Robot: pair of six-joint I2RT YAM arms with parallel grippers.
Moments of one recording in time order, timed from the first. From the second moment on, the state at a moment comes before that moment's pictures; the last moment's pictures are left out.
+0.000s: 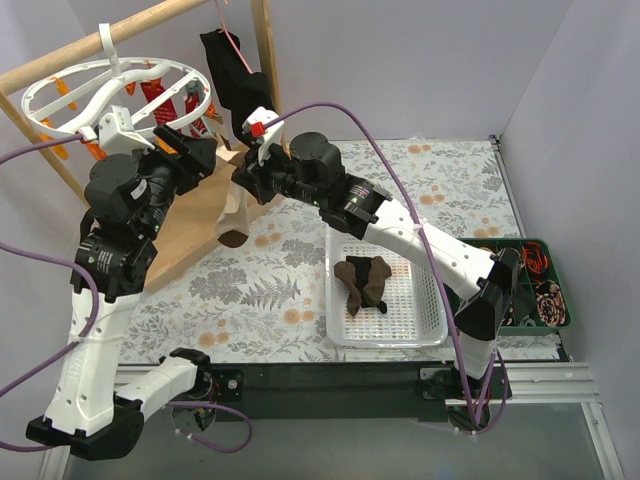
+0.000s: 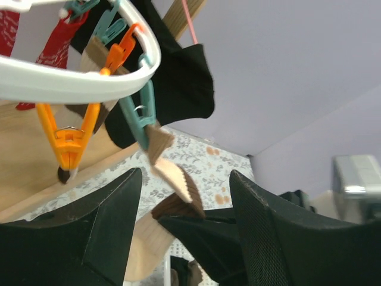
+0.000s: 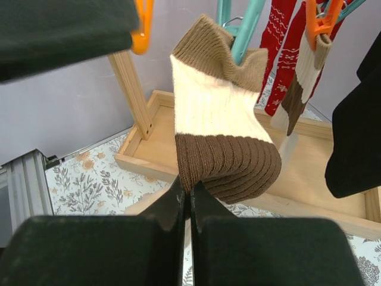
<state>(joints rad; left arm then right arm) -0.28 0.99 1.51 -0.55 -0.16 -0.65 1.03 1.80 1.92 -0.20 -0.09 0.07</state>
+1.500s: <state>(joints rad) -0.29 1.31 1.77 -0.75 -0.43 -0.87 1.03 1.80 1.89 -0.23 -0.04 0.04</state>
